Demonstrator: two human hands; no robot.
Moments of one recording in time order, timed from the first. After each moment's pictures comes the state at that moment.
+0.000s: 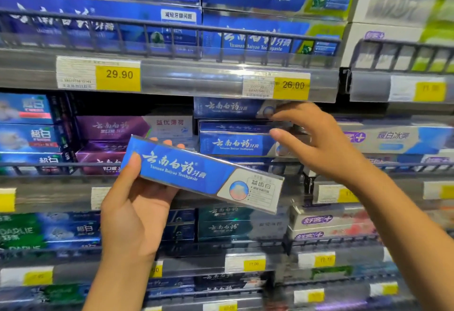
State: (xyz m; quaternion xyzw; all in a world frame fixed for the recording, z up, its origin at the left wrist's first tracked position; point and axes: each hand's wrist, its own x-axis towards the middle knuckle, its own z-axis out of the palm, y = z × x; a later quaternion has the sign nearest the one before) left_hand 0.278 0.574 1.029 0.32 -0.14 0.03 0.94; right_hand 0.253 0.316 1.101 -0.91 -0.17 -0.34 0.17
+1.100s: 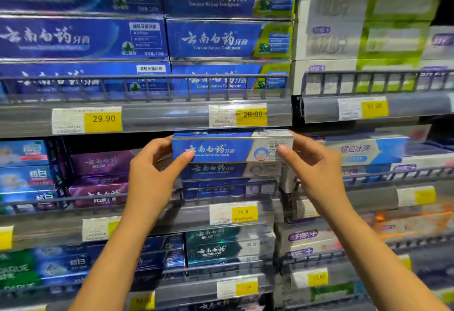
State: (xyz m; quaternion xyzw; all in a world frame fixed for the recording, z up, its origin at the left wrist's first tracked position) left_hand 0.309 0.537 1.076 0.68 -0.26 0.26 0.63; right_hand 0.228 0.300 1.074 -0.70 -0.06 -0.43 0.57
